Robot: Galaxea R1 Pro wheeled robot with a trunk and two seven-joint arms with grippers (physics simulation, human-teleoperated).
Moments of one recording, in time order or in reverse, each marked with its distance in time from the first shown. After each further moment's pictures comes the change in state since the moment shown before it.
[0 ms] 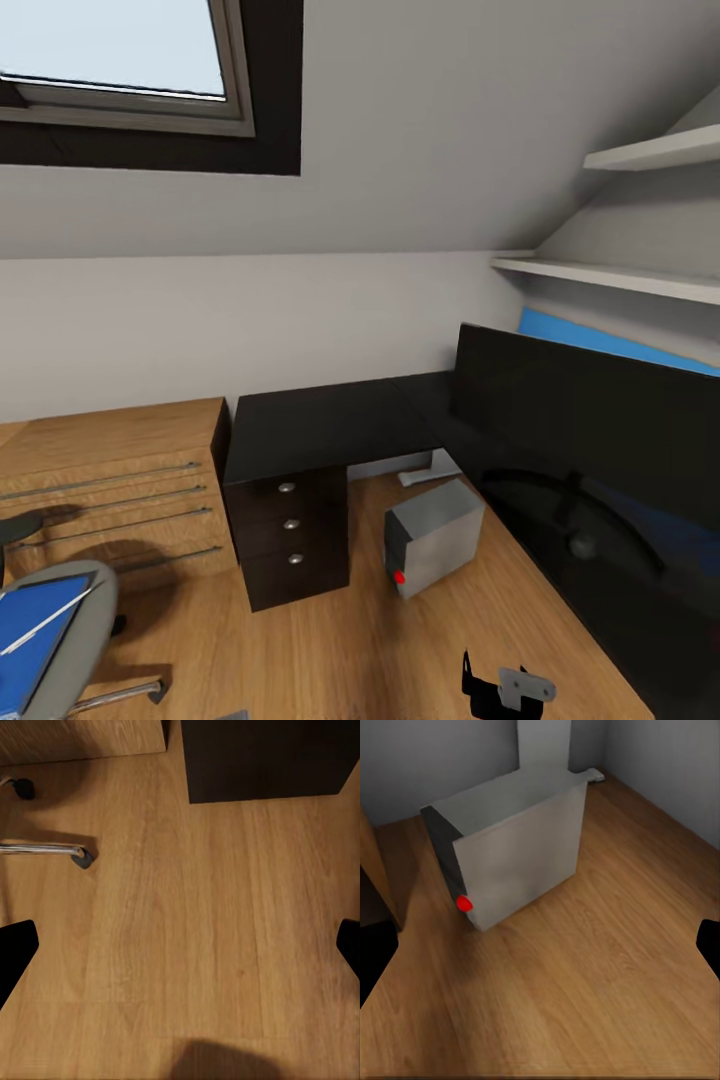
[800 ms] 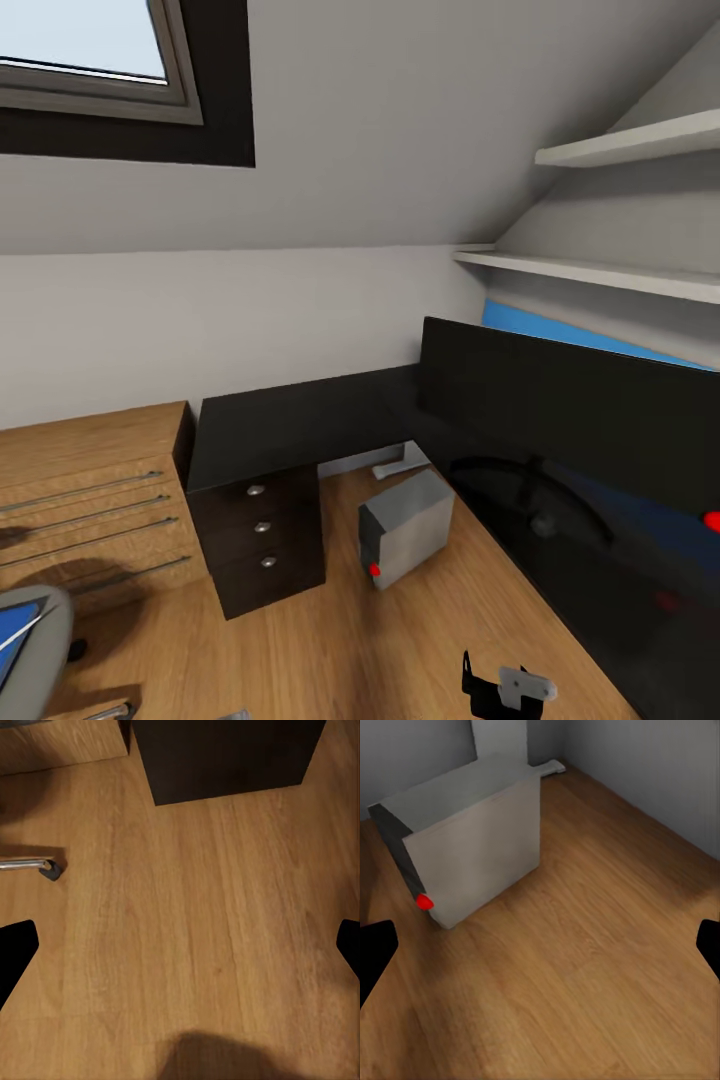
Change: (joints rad) left arm 0.000 0.000 0.000 0.000 0.000 0.000 0.000; right arm 0.000 0.000 -0.001 -0.003 -0.002 0.001 0.000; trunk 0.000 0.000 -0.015
